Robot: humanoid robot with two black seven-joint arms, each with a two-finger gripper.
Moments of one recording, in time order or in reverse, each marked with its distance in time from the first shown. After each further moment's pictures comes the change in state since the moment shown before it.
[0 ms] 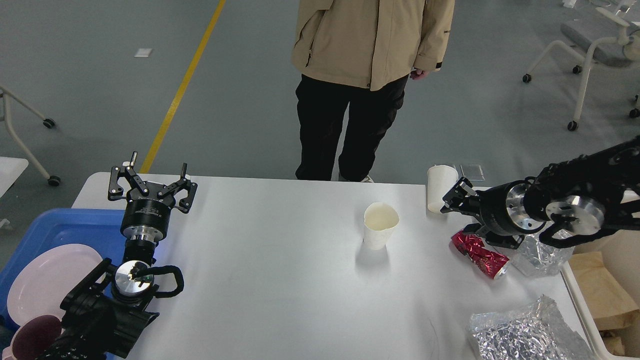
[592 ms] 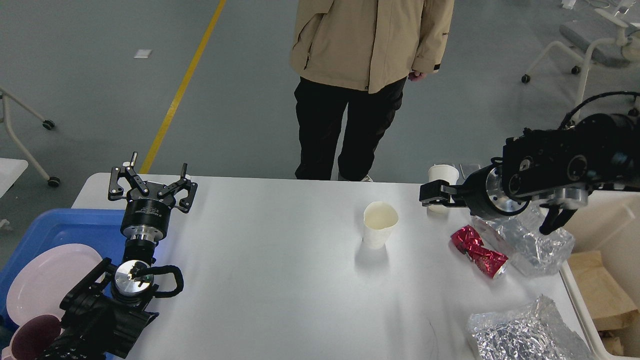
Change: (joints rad) left arm 0.000 0.000 0.000 0.000 0.000 0.000 0.000; right arm -0.085 0.198 -0.062 -0.168 -0.214 0.006 0.046
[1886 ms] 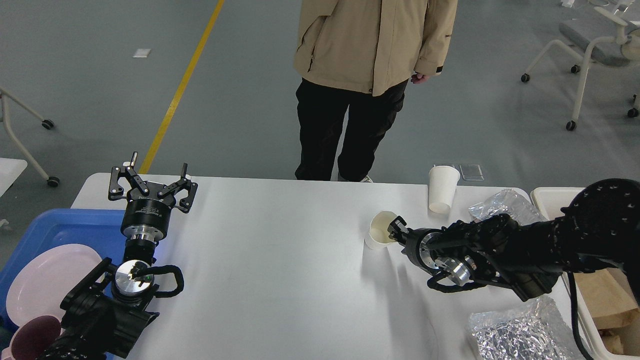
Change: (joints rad) left arm 0.000 0.000 0.000 0.000 0.000 0.000 0.000; right arm -0.652 0.157 0.389 -0.482 0.379 -0.272 -0.005
